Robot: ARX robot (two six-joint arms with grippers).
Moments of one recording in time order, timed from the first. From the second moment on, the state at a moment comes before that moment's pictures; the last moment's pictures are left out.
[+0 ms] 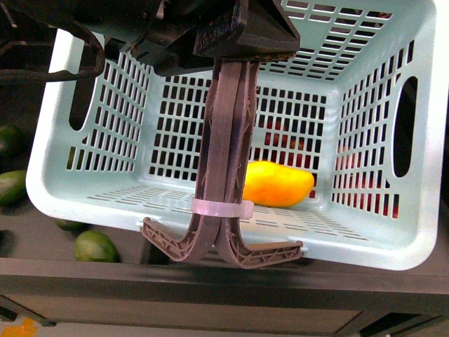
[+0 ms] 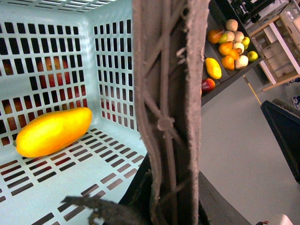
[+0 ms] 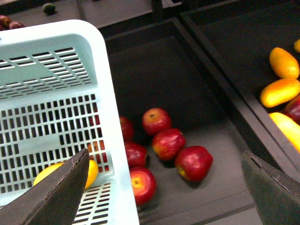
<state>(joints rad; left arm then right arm) -0.47 1.60 0.95 0.10 0.61 -0.29 0.51 0.78 0.33 0.05 0.71 0.46</state>
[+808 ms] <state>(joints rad) -0.47 1.60 0.95 0.10 0.61 -0.29 0.51 0.78 0.34 0.05 0.71 0.46</state>
